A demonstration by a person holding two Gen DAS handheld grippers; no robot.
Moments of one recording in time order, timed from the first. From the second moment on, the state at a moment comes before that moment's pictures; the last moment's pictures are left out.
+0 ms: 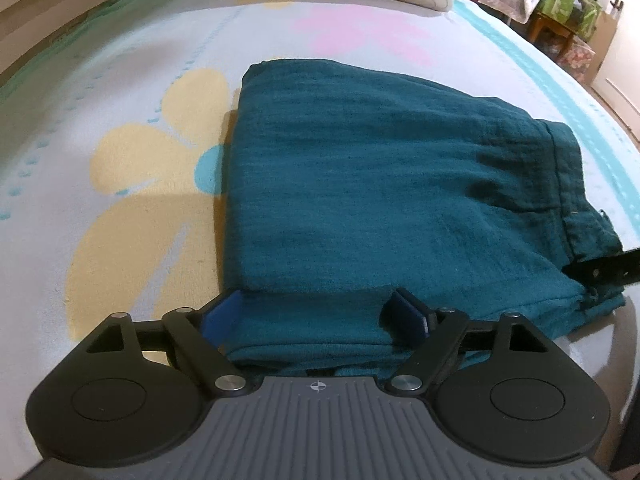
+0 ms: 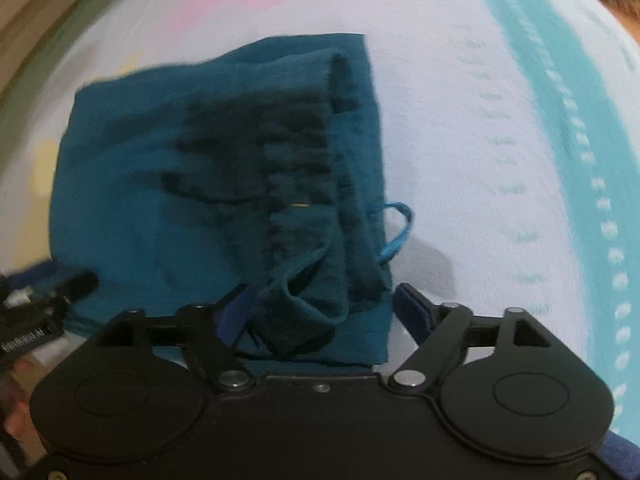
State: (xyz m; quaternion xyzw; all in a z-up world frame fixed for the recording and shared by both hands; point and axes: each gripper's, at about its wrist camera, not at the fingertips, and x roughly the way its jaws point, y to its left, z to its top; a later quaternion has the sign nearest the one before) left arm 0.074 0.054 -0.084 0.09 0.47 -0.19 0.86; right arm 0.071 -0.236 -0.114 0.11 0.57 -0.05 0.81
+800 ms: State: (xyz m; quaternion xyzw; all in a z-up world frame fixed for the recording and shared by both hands) left arm 0.079 0.066 -0.047 0.10 0.44 -0.19 0.87; right arm 0.046 -0.268 -0.122 0.25 0.50 -0.06 0.83
